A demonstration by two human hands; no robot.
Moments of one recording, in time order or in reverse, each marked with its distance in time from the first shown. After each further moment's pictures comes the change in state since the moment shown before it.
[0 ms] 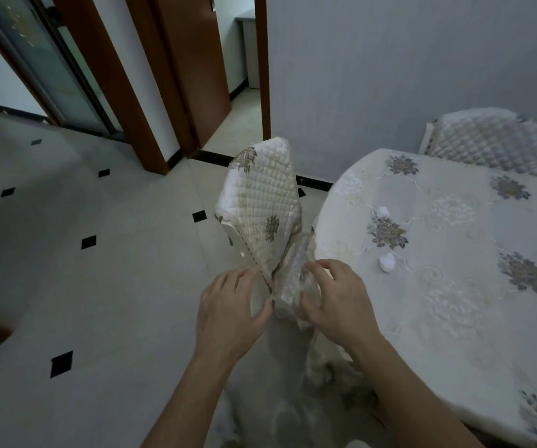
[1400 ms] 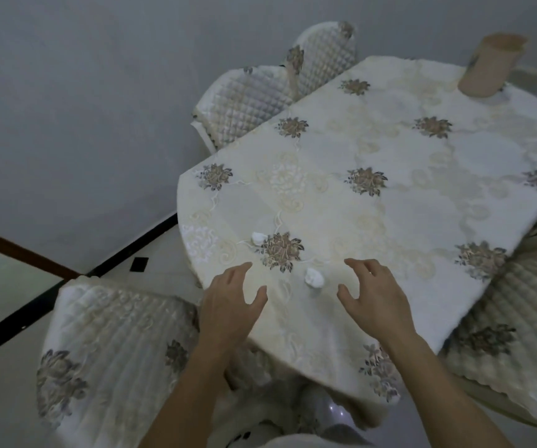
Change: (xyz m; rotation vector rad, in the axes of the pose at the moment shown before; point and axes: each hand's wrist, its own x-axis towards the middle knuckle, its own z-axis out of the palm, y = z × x) left_hand 0.345 0.094 0.167 -0.266 -0.553 0.816; right_hand 0.070 0.131 0.026 -0.165 0.287 1.233
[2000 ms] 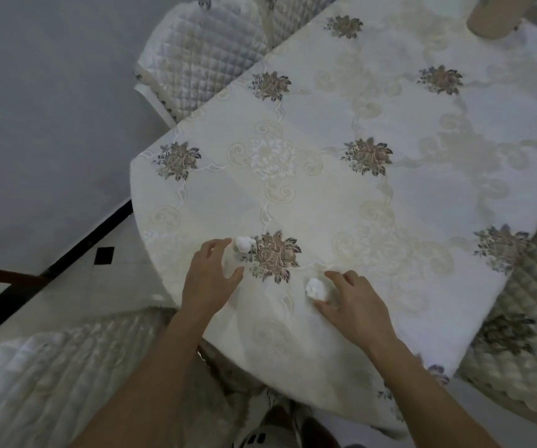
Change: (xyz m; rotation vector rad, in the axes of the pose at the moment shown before) left_hand 0.144 -0.081 0.074 -0.068 -0.181 0.002; right_hand 0.058 0.007 0.093 -0.034 -0.262 0.134
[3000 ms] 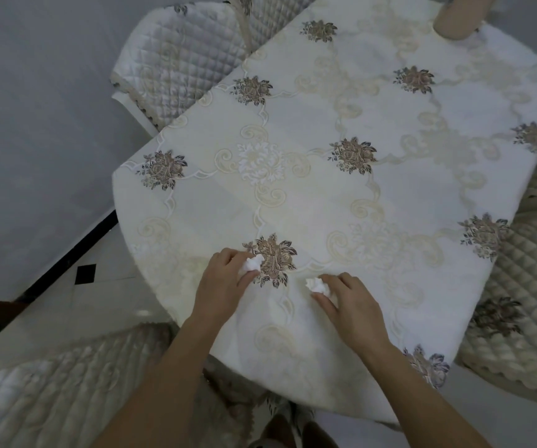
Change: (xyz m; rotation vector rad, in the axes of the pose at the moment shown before) left_hand 0.010 0.006 0.015 -0.045 -0.029 0.267; right_hand -0.009 -0.015 0.017 0.074 0.265 0.005
